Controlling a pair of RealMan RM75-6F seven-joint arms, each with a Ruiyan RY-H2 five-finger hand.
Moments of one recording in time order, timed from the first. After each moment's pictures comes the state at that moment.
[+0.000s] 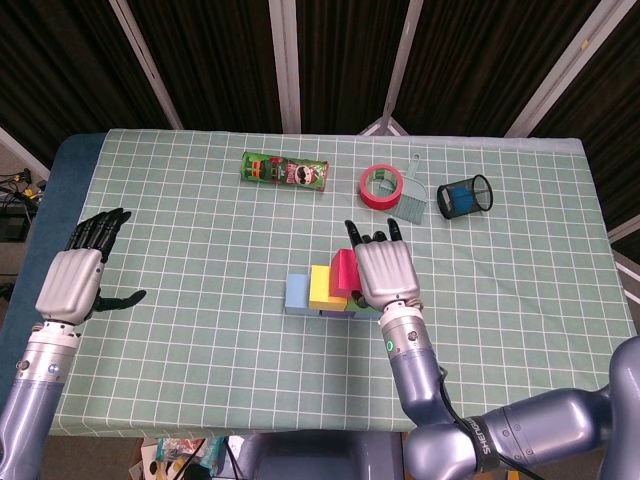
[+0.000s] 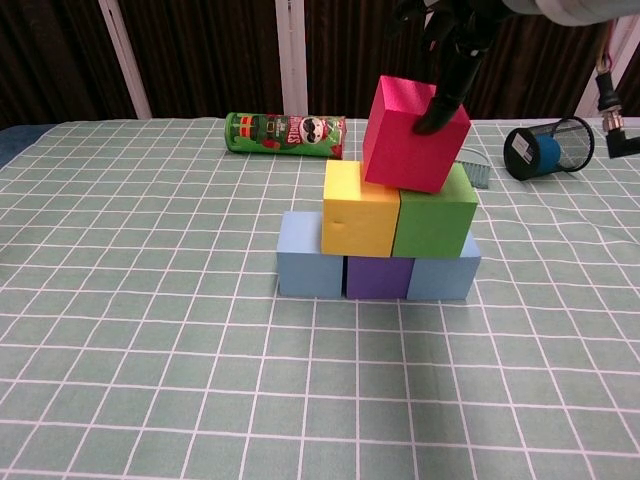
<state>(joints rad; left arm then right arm) -0.41 -1.05 -0.21 -2.05 1.13 1.32 0.27 1.21 -1.34 0.44 -2.24 -0.06 1.61 -0.98</state>
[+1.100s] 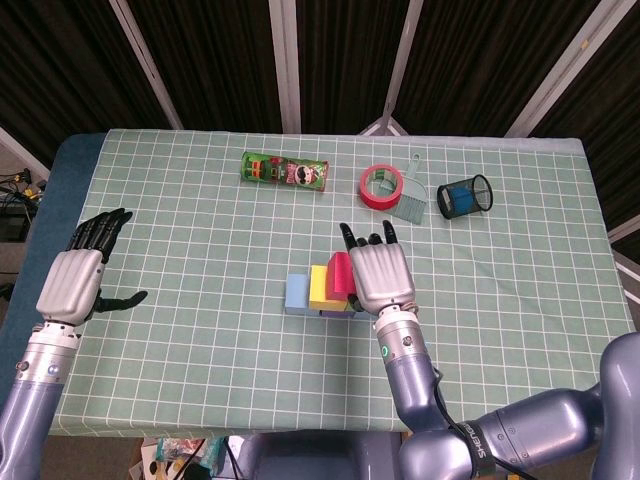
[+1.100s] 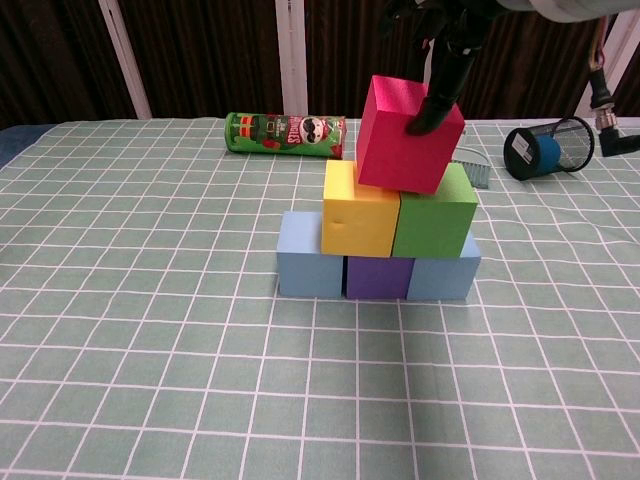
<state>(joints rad) -0.41 -1.04 -0.21 -2.06 1.15 1.32 0.26 1.23 -1.37 0.46 -2.26 -0.05 1.66 -1.01</state>
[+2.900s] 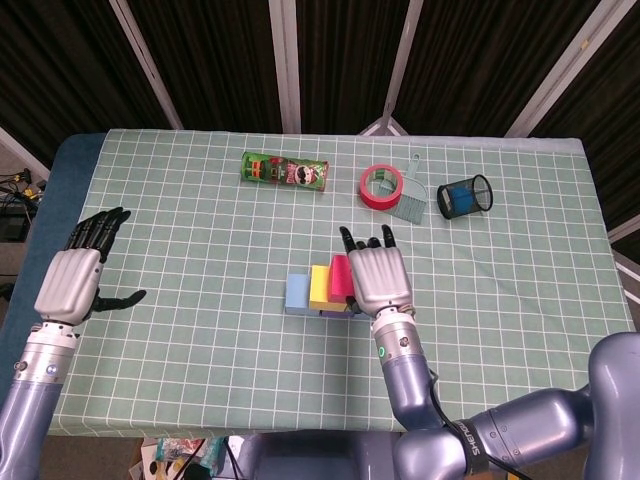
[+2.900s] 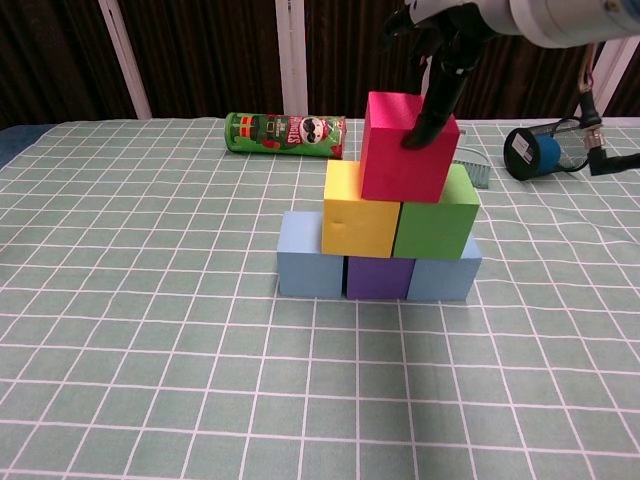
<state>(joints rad) -0.41 -1.04 -0.21 -2.06 1.14 1.33 0.26 1.21 -1.41 0.46 -2.23 -0.06 1.66 -1.01</state>
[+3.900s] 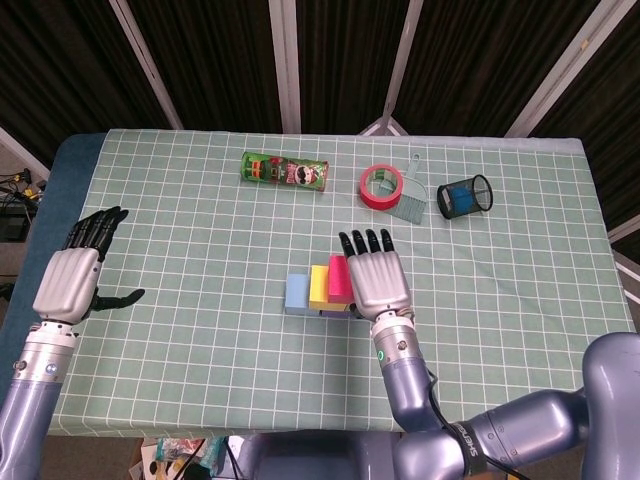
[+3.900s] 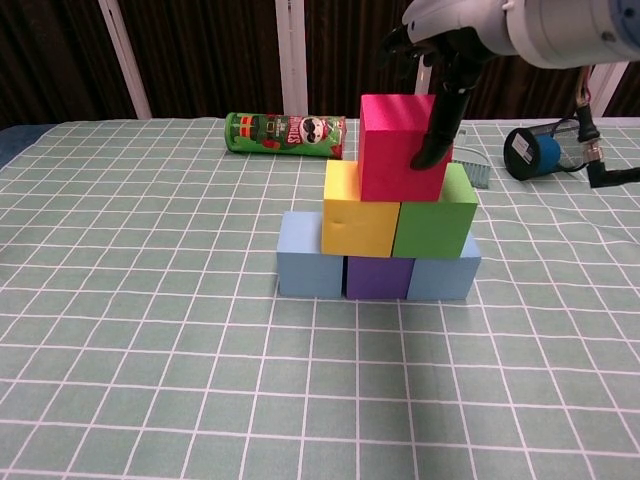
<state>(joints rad) -0.41 -1.04 -0.22 -2.06 1.13 1.33 0.26 1.21 -1.43 0.43 -2.23 -0.08 1.66 -1.04</state>
